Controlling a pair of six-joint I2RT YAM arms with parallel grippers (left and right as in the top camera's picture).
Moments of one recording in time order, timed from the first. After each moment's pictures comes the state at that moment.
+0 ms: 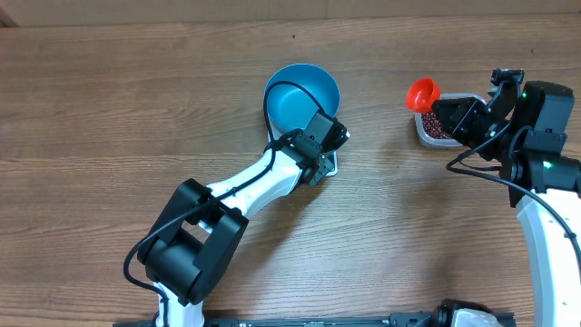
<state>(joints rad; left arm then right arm) -0.67 1.96 1.24 -0.38 -0.18 0.19 -0.18 1.27 1.08 -0.51 -0.57 0.49</state>
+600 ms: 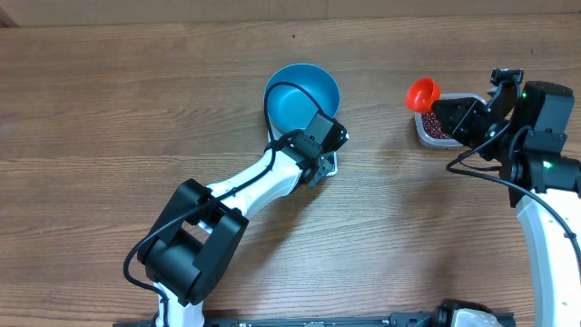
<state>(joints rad) -0.67 1.96 1.24 -0.40 -0.18 0.19 -0.18 1.27 1.08 -0.51 -0.57 0.47</state>
